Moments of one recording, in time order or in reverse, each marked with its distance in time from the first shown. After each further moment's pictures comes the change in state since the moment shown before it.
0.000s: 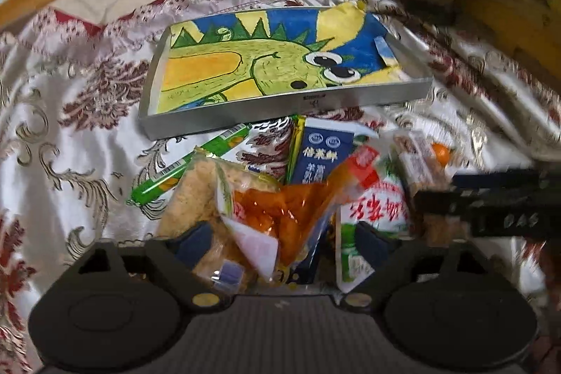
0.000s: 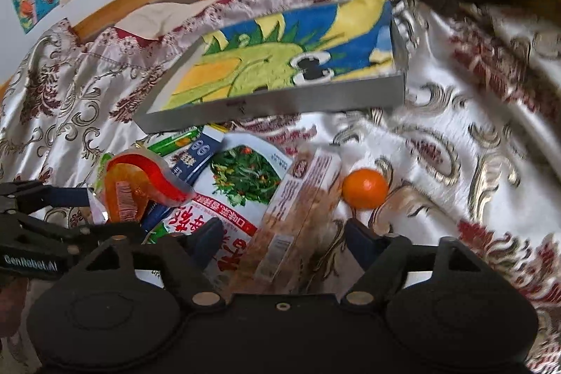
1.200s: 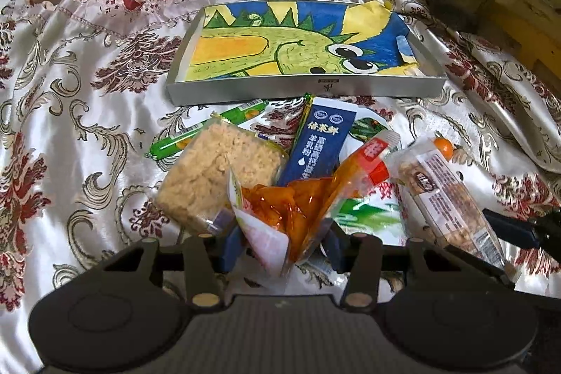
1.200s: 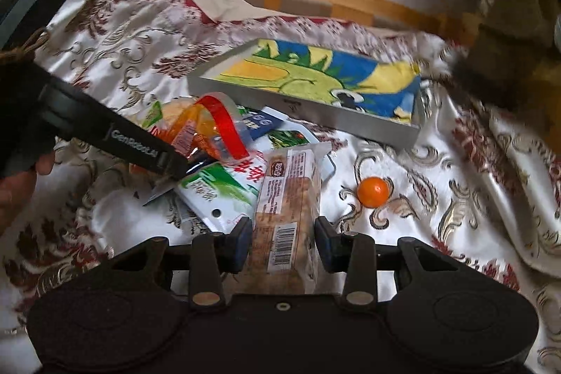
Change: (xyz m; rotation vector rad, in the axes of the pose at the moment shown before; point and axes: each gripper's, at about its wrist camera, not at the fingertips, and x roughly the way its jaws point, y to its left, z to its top) left arm -0.019 -0.024 -0.023 -0.090 0.021 0.114; right arm -0.063 0.071 -0.069 -0.437 -0.149 -0.147
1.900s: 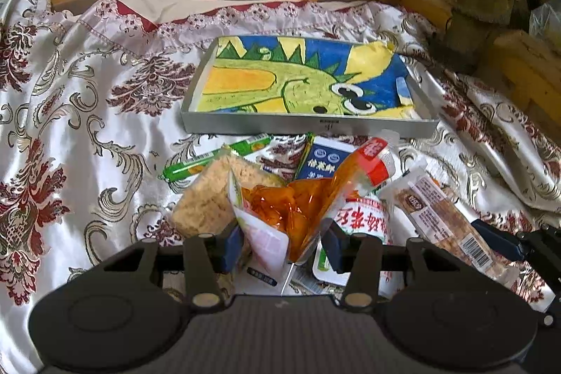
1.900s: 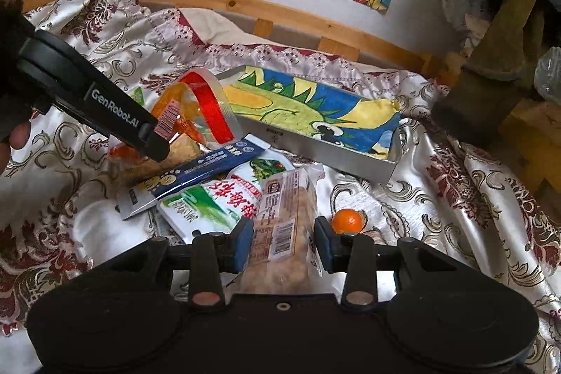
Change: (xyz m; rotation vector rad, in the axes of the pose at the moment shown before) left arm -0.028 0.007 0.008 -0.072 -0.111 -0.018; right arm -0.004 0.001 0.001 -0.036 -0.104 -0.096
